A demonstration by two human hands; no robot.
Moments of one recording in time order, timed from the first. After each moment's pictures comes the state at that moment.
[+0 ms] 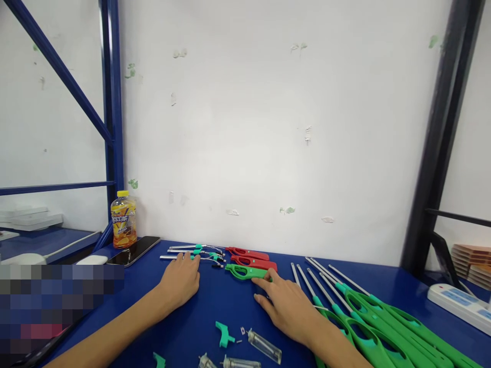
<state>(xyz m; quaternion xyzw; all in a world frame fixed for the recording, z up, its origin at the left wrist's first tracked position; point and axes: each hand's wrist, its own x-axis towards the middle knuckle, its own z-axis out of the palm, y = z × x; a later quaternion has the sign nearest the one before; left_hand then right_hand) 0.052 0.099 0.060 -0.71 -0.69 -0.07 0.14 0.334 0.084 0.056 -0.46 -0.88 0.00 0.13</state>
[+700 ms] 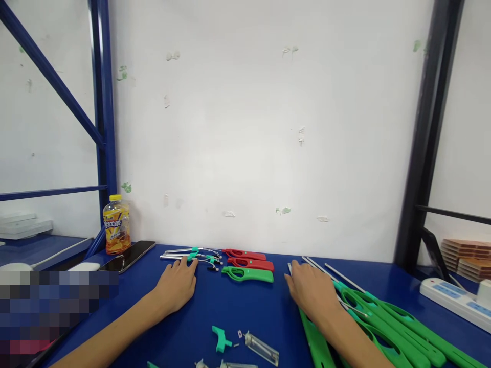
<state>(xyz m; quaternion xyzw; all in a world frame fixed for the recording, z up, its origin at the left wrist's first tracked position) 0.044 0.106 0.050 -0.71 -0.68 -0.06 0.14 0.366 0.099 0.071 -0.68 -0.71 -0.17 0.05</state>
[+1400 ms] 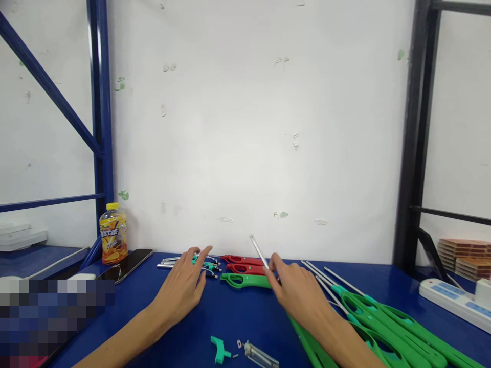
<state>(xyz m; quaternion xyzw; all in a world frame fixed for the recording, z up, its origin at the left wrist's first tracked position) 0.061 0.092 0.071 -0.77 -0.59 -0.18 0.19 0.342 0.080 0.095 -0.60 -0.78 -0.13 0.16</state>
